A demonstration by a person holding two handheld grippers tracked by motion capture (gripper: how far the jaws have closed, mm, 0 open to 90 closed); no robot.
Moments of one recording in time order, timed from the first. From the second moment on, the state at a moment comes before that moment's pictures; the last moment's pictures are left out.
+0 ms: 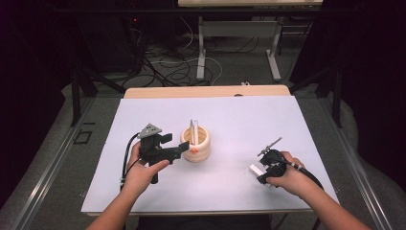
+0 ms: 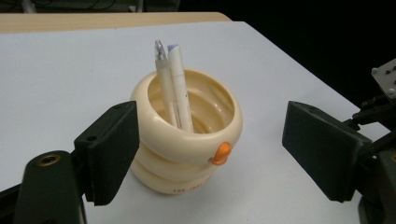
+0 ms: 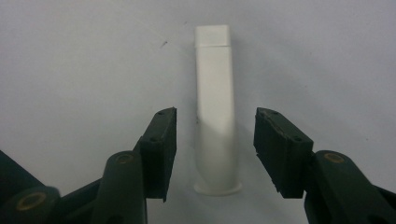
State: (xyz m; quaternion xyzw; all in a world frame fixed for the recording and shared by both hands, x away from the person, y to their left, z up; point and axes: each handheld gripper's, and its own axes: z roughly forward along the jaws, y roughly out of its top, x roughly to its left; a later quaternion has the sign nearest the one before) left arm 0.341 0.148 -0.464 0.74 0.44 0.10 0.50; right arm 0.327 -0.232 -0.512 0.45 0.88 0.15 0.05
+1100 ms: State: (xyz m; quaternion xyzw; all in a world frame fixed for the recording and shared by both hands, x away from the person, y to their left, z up) left arm 0.332 0.161 -0.473 0.76 0.42 0.13 0.48; right arm 0.338 -0.230 -0.523 0.44 0.89 0.08 0.03
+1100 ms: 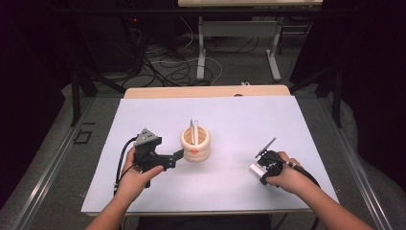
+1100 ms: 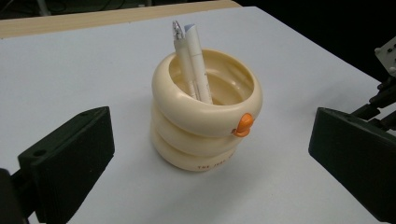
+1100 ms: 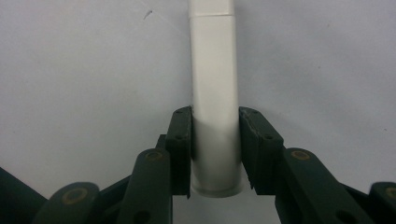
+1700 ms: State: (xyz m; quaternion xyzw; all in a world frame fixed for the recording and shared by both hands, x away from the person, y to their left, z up) left arm 0.334 0.162 -0.475 0.75 0.43 0.12 0.49; right arm 0.334 -0.222 -0.516 0.44 0.89 0.11 0.04
